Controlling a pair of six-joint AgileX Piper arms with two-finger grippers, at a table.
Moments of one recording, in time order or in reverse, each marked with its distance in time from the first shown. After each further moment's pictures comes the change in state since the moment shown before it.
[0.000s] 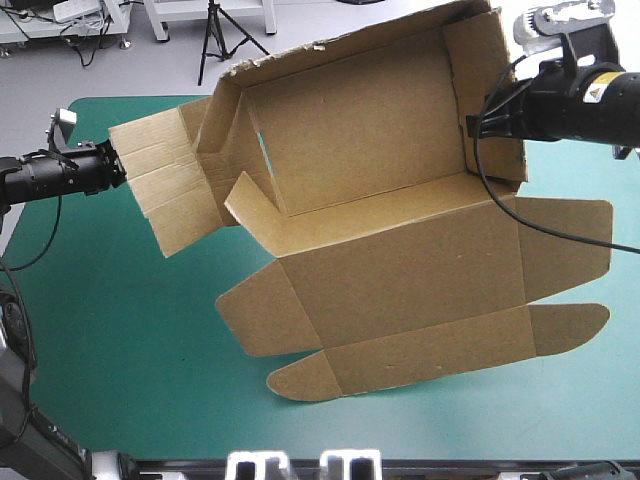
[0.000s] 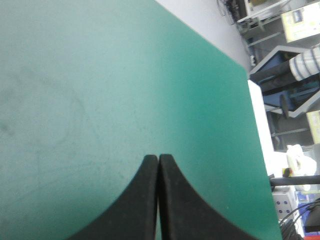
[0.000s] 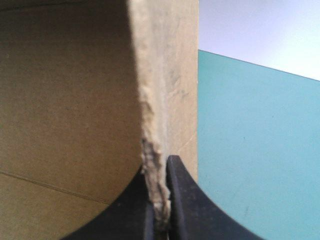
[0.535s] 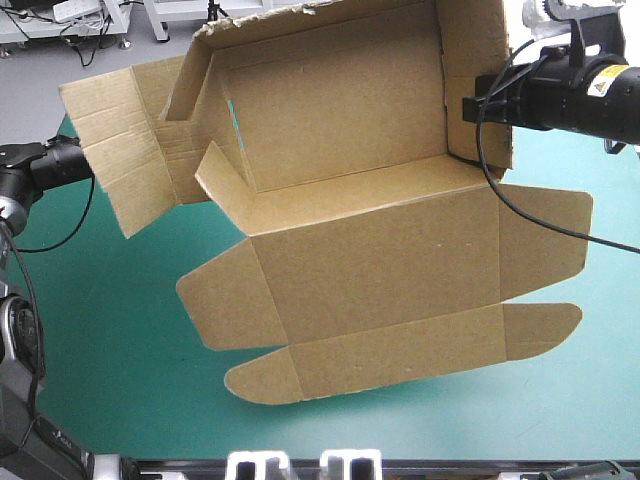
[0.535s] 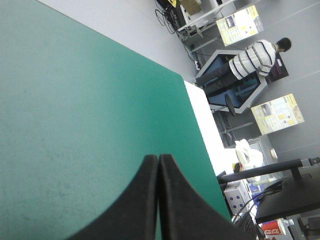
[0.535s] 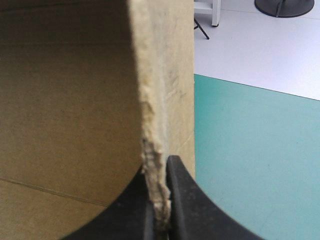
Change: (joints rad) left arm -0.121 -0.035 -0.001 -0.197 0.002 0.041; right arm 0.000 -0.007 -0.001 0.082 -0.089 0.029
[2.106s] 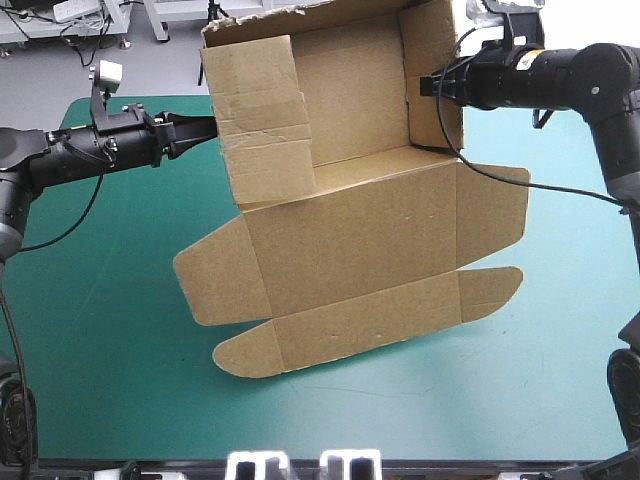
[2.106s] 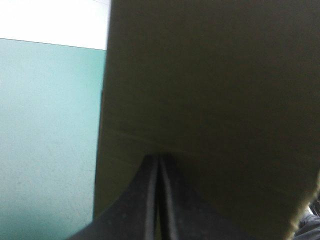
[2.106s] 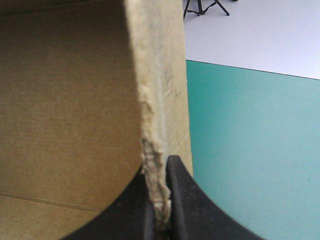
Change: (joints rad) left arm -0.158 -0.276 0.000 0.066 0.009 -0.014; right arm 0.000 0.236 0.002 0.108 -0.136 -0.038
